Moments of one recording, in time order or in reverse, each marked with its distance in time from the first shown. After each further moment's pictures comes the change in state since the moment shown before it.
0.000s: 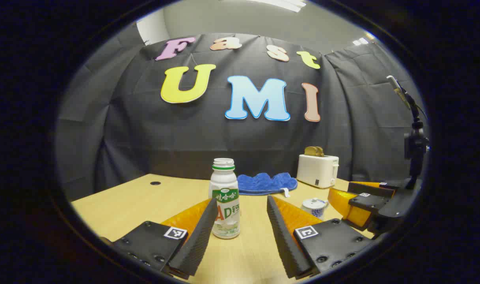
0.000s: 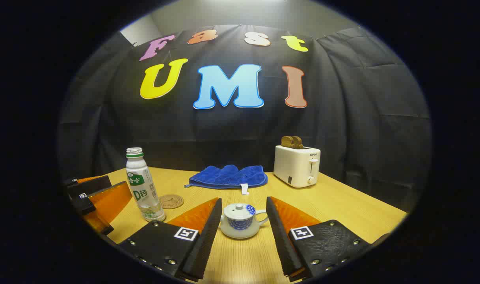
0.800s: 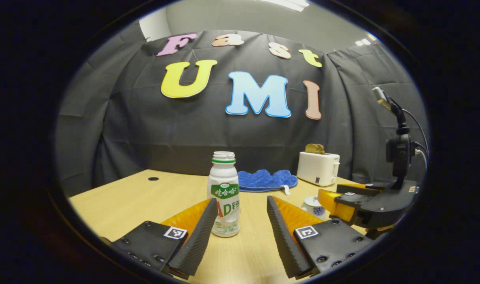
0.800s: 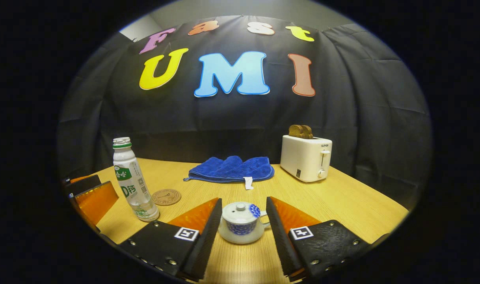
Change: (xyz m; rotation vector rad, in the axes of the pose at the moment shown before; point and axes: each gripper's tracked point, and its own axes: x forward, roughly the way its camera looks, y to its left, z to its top) left arm 0.007 0.004 -0.013 -0.015 0.024 -0.004; right arm 0.054 0.001 -0.022 -0.014 0.078 0.034
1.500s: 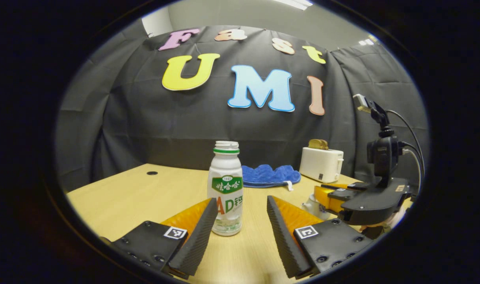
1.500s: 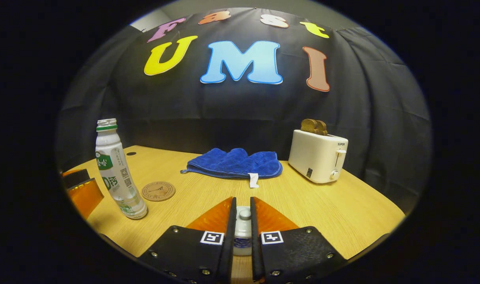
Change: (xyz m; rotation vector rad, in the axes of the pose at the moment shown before) left arm 0.017 0.009 -0.019 -0.014 0.038 0.008; right arm 0.035 0.010 -0.014 -0.064 0.052 0.044
